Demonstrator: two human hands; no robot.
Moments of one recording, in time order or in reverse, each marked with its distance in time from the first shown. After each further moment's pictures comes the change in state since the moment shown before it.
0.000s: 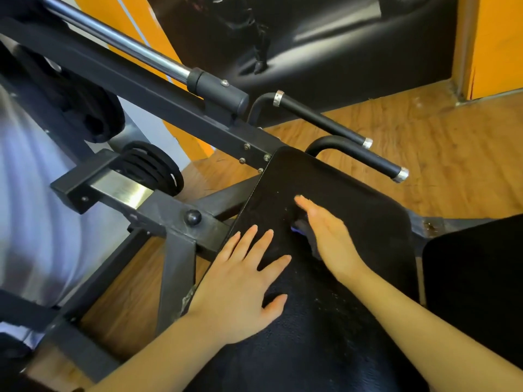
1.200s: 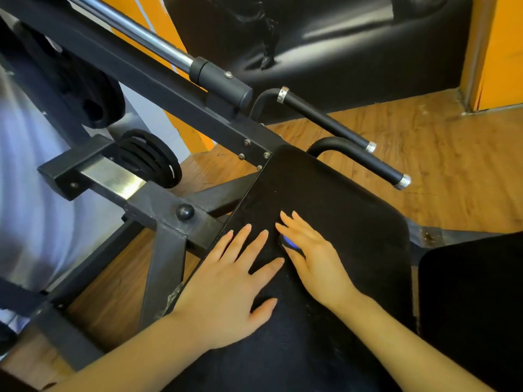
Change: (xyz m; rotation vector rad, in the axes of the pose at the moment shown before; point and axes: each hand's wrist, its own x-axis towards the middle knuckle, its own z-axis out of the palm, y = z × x) left_hand -0.001 -0.001 0.004 0.028 0.023 0.016; right_hand -0.019 -0.005 0.009 -0.308 -0.119 -0.227
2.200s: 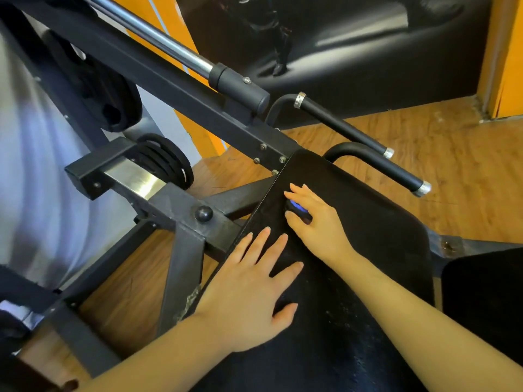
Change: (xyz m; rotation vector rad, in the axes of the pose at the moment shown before) left_hand 0.002 0.002 -0.002 0.006 0.009 -0.010; right_hand 0.063 0.009 0.008 0.161 0.087 0.101
